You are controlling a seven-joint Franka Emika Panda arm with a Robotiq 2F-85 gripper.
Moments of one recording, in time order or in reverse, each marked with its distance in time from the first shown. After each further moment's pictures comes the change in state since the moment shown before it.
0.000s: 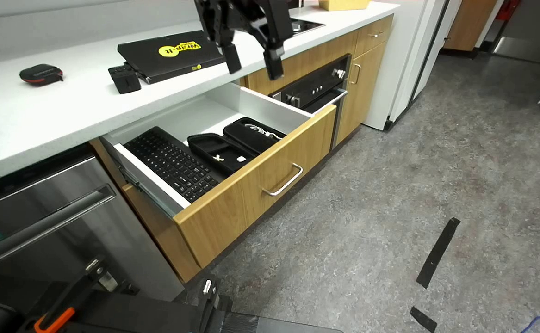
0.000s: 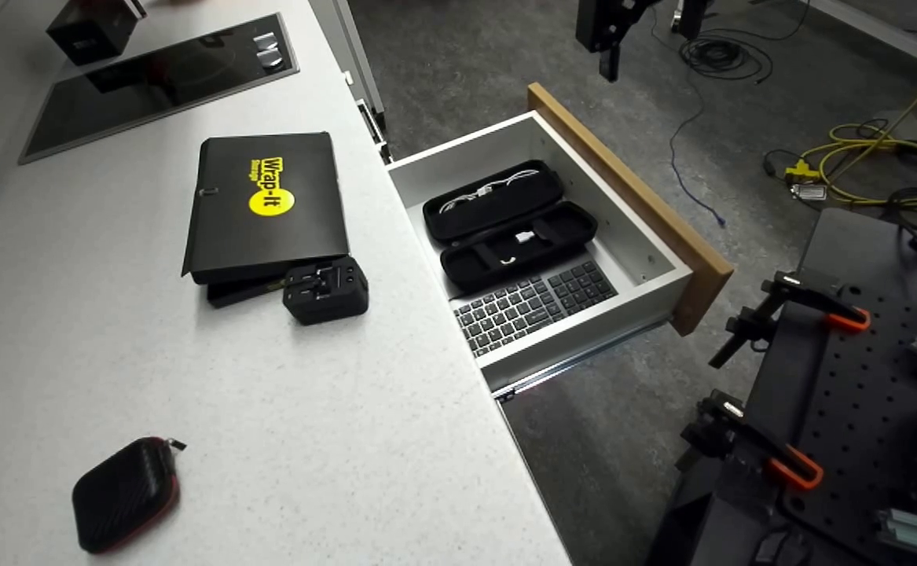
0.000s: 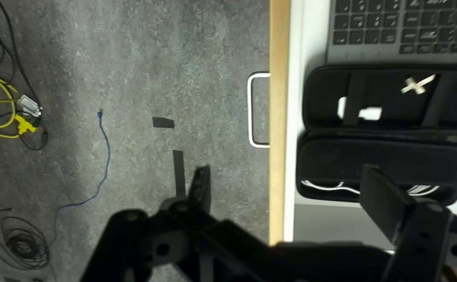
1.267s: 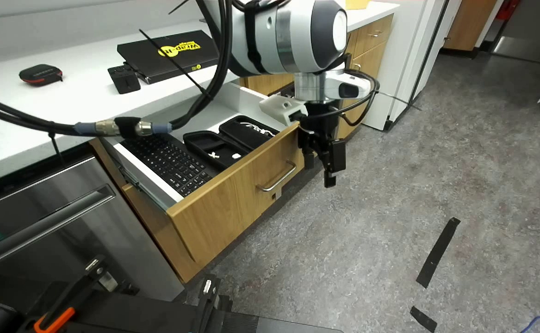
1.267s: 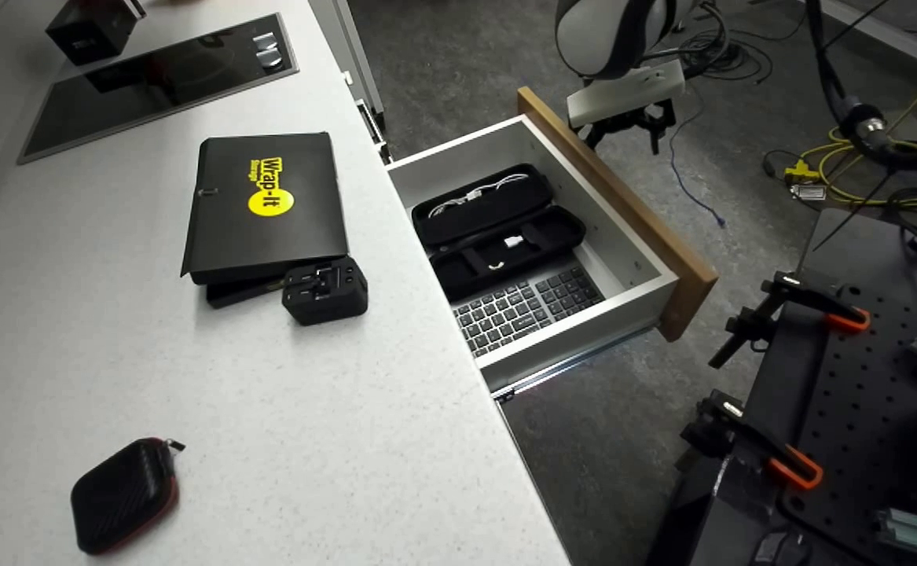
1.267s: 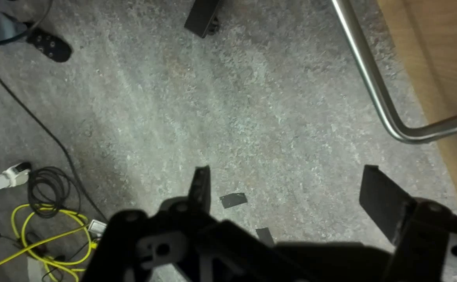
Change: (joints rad) arm -0.007 0.799 -0.188 0.440 0.101 0.106 0.233
